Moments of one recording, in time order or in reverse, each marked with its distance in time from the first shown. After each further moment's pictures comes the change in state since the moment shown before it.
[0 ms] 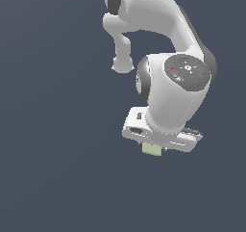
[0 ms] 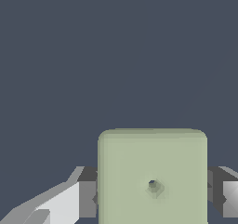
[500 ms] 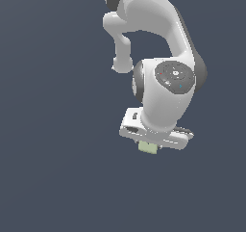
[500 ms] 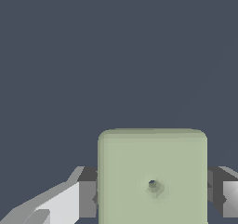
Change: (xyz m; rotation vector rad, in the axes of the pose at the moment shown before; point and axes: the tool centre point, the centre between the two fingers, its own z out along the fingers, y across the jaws) arm -0.011 0.012 0.019 0.000 0.001 0.000
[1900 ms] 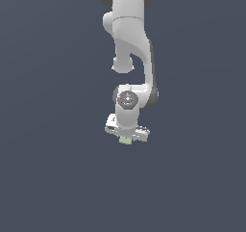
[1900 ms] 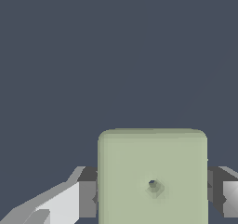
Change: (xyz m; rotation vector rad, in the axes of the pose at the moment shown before) arm -0.080 0.095 0.168 -0.001 -0.003 0.002
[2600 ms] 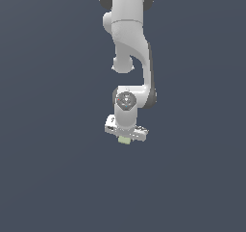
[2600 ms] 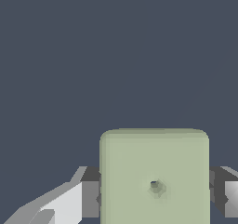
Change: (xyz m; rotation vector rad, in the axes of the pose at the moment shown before) arm -0.005 0.006 0.011 0.000 0.001 -0.001
